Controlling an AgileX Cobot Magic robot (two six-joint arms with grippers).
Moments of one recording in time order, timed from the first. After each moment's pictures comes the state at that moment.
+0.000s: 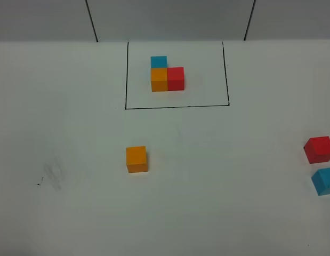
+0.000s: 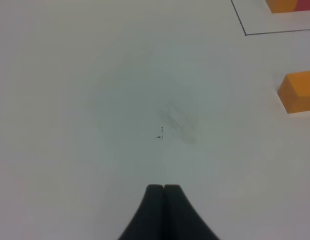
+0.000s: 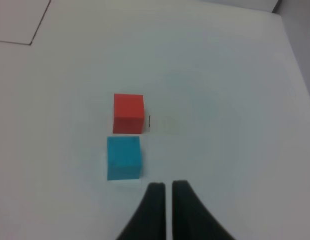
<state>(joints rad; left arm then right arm) 0.07 -0.01 -0.51 -0.10 1.09 0.14 0.03 0.00 -0.50 -0.08 1.06 -0.10</state>
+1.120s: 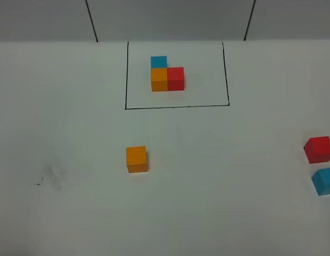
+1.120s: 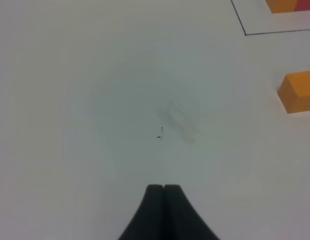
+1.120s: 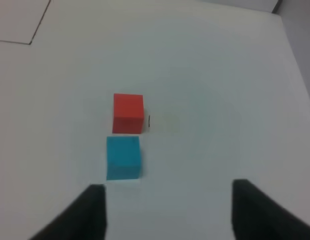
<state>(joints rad) 0.07 -0.01 -0.51 -0.10 1.09 0.14 0.03 0.00 -0.50 -0.08 1.06 -0.10</state>
